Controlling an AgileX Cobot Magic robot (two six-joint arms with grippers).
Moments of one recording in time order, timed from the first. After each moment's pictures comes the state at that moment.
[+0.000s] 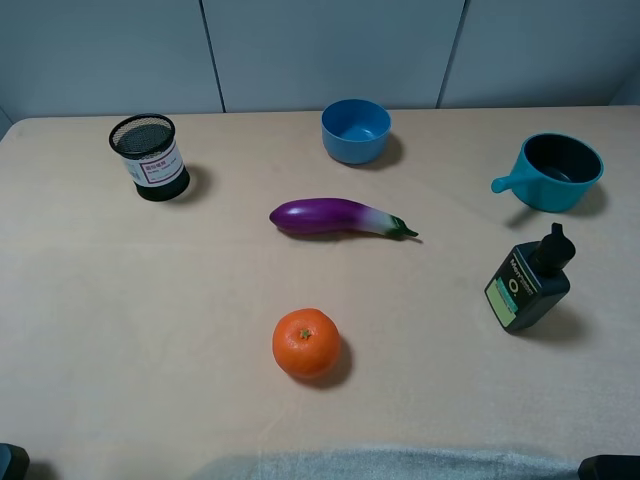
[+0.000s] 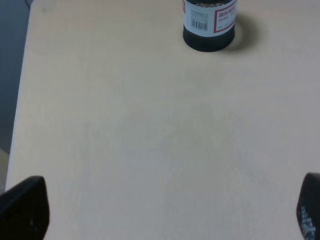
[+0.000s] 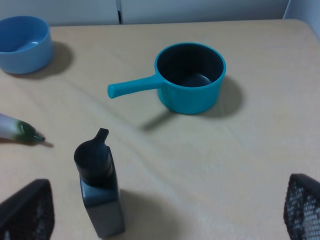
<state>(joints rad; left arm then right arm) -0.10 -0.01 -0.49 0.11 1.06 0.02 -0.02 -0.01 -0.49 0.01 1.03 -0.01</state>
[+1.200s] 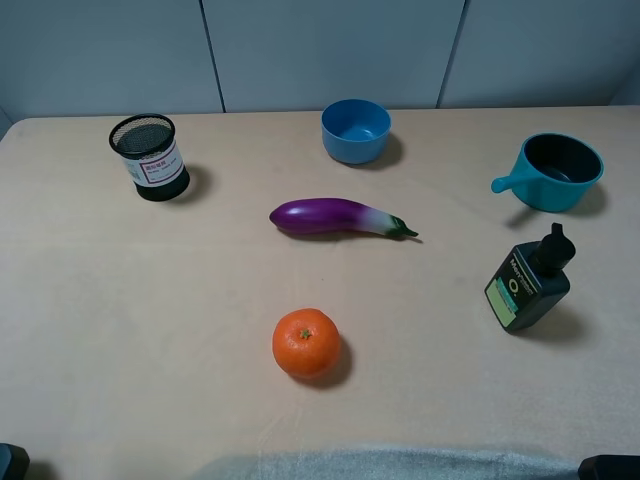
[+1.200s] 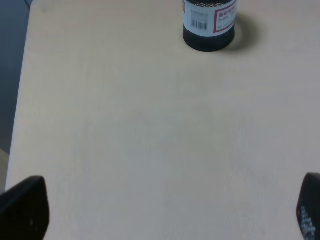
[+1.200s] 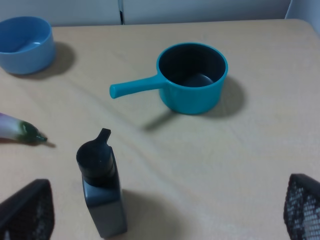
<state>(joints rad) -0.10 -0.01 -0.49 0.11 1.06 0.02 -0.02 -0.01 -0.49 0.01 1.03 -0.01</state>
